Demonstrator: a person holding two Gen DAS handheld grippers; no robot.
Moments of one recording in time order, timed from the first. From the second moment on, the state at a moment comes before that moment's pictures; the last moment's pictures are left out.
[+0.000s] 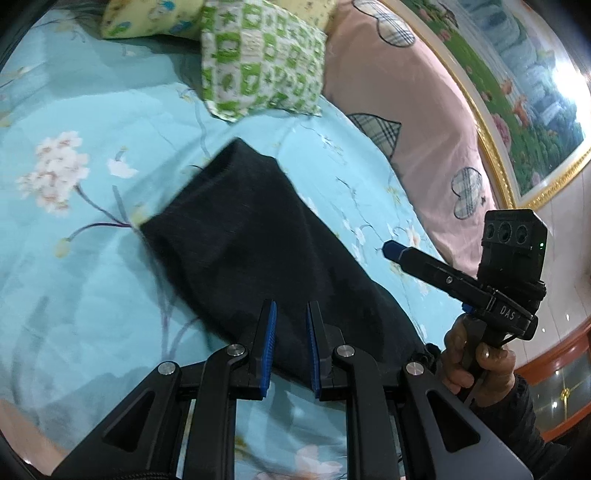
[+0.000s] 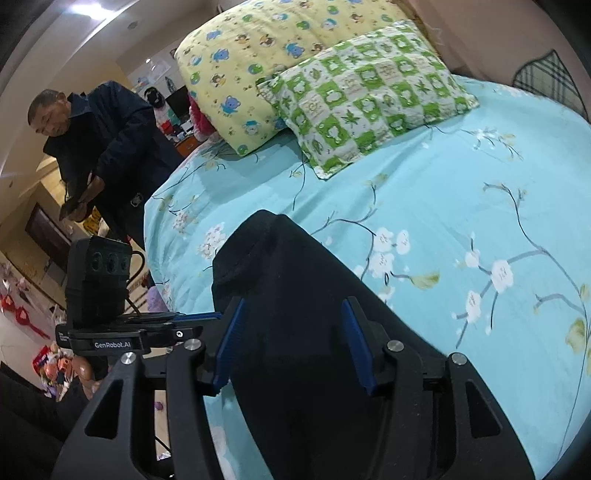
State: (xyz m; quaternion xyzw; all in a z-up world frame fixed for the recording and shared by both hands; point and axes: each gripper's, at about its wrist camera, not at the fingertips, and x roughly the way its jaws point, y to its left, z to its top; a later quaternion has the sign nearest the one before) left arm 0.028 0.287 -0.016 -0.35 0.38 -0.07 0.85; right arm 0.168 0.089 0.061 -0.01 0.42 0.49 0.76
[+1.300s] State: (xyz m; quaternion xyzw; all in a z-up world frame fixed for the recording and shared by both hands) left arm 0.048 0.327 -0.054 -0.41 0.39 0.00 0.82; right arm 0.237 0.204 0.025 -0.13 0.48 0.53 0.69
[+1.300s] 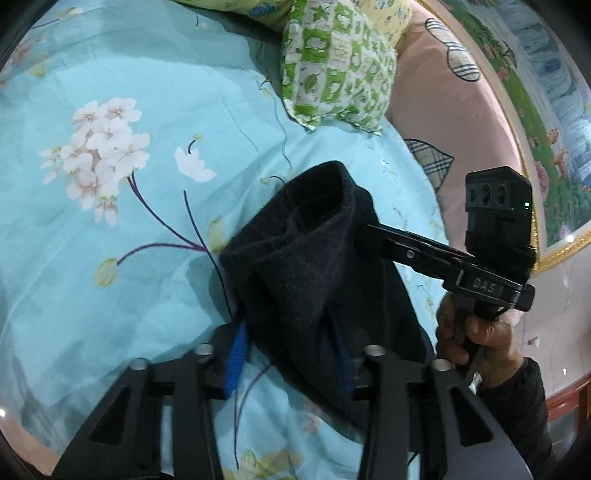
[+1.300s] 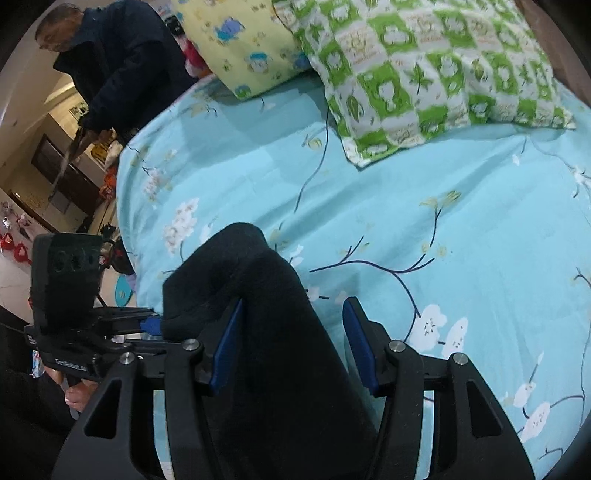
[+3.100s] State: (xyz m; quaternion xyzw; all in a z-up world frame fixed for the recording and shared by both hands) left arm 0.042 0.003 0.082 -0.15 0.38 -0.25 0.88; right arm 0.134 -0.133 0.075 0.14 0.33 0.47 0.80
